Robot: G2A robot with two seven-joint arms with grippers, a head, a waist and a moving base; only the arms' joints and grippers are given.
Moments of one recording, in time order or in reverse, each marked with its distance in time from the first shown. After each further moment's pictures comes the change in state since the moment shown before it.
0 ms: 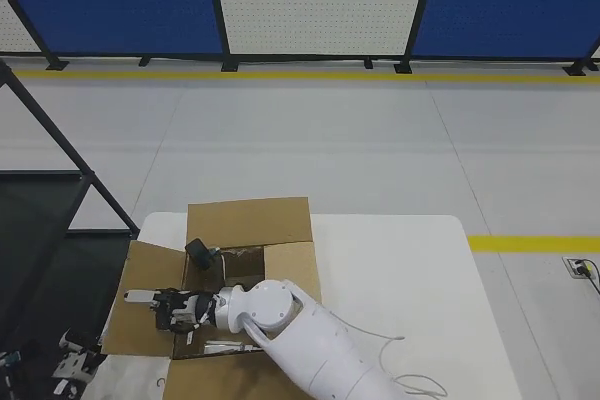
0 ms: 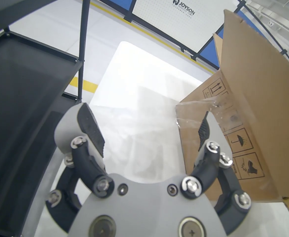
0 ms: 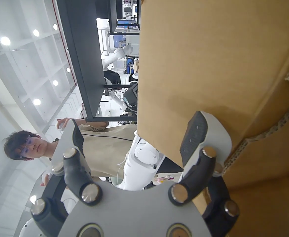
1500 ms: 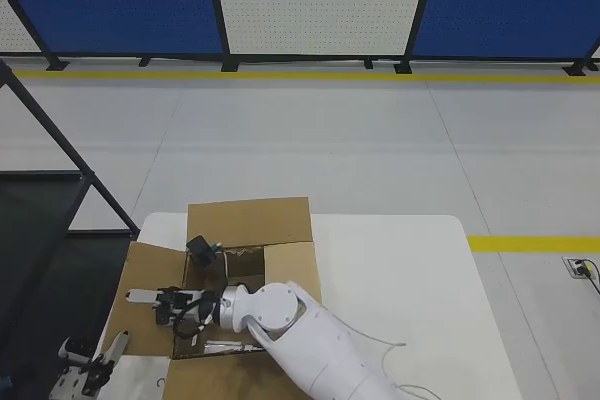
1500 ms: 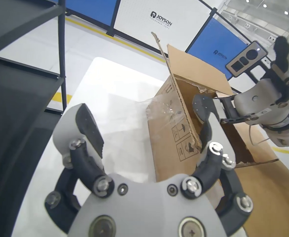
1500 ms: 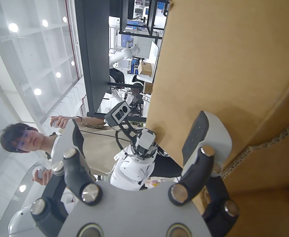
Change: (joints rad) left arm 0.190 -0.037 -0.017 -0.260 0.047 -0.010 0.071; right arm -0.041 0.004 0.103 -0.034 -0.126 -0.138 0.004
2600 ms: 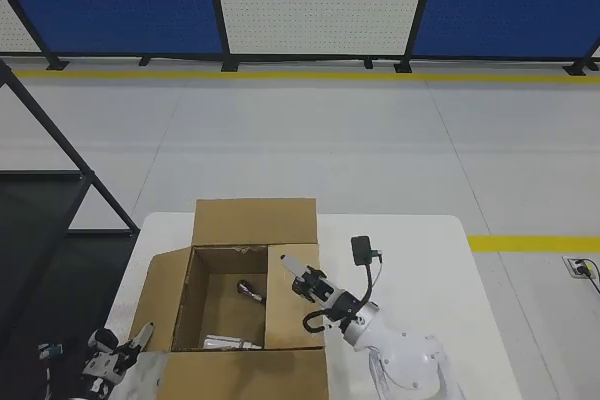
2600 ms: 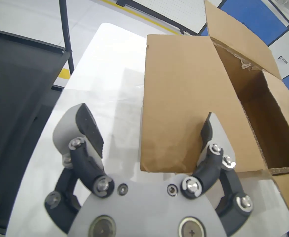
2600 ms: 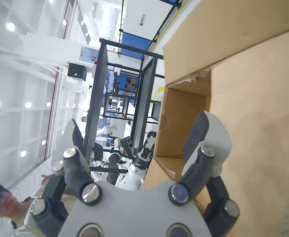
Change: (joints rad) left arm -0.183 0.001 0.096 0.177 0.109 0.082 -0.137; right arm -0.751 0.274 0.553 -1.198 -0.576 0.487 -0.099
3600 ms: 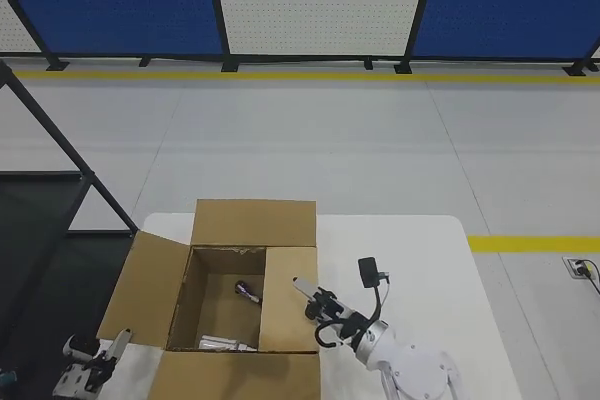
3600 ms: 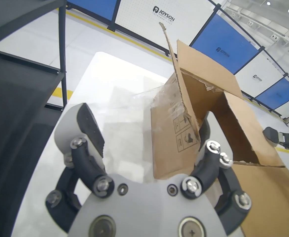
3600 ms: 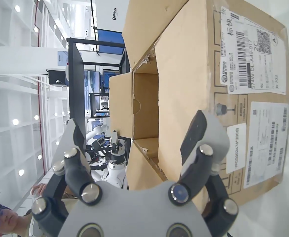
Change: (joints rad) left arm 0.168 -0.007 -0.100 -0.160 -0.109 -0.112 0.115; right arm -0.064 0.053 0.010 -0.012 0.030 0.076 0.051
